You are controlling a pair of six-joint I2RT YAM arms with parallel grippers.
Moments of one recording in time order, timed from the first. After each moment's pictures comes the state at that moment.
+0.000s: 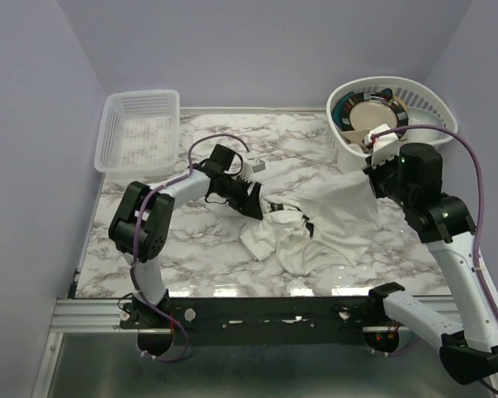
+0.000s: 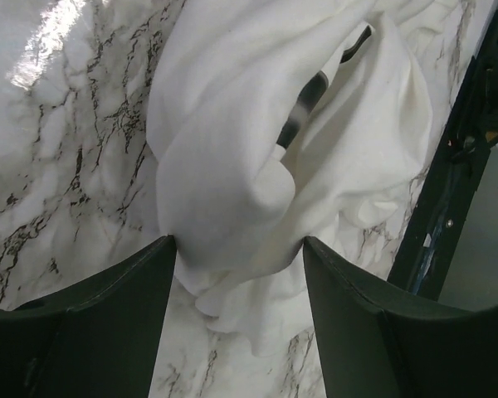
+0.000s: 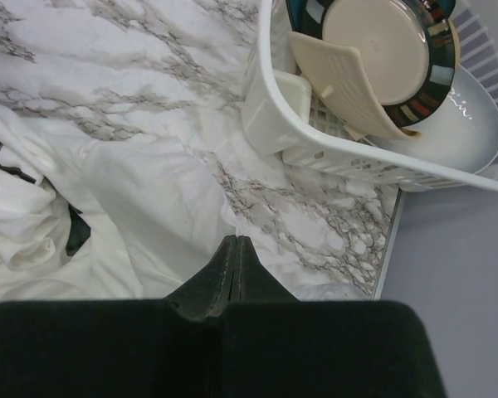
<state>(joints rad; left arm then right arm) -0.44 1.81 1.17 -0.37 0.82 0.07 0.29 0.92 1.22 -0.78 0.11 -0.34</state>
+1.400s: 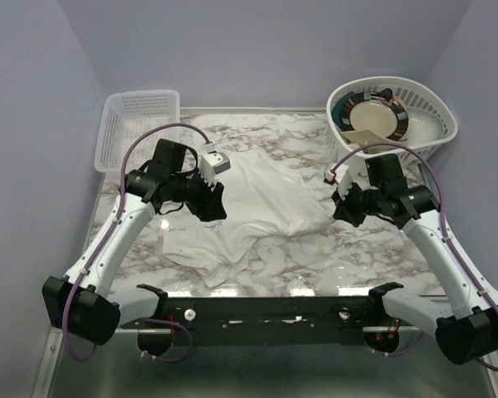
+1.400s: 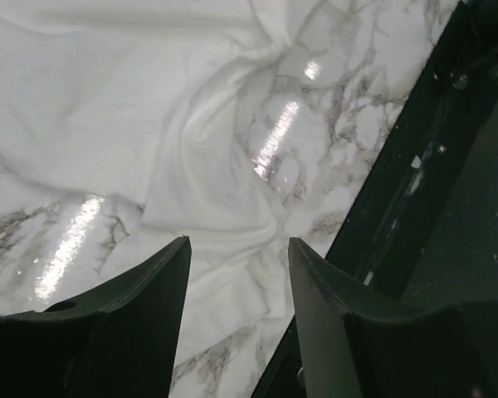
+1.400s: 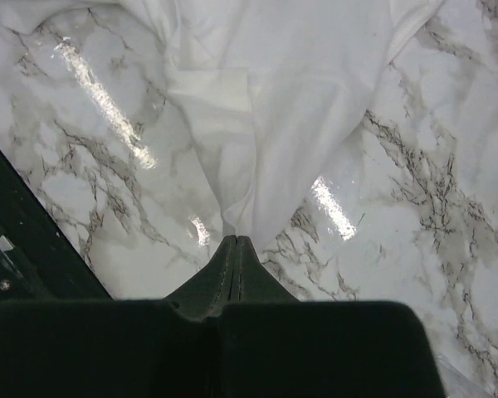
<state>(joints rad) -0.34 1.17 1.16 -0.94 0.73 0.32 0.29 1.06 1.07 -0.94 -0.44 -0.58</state>
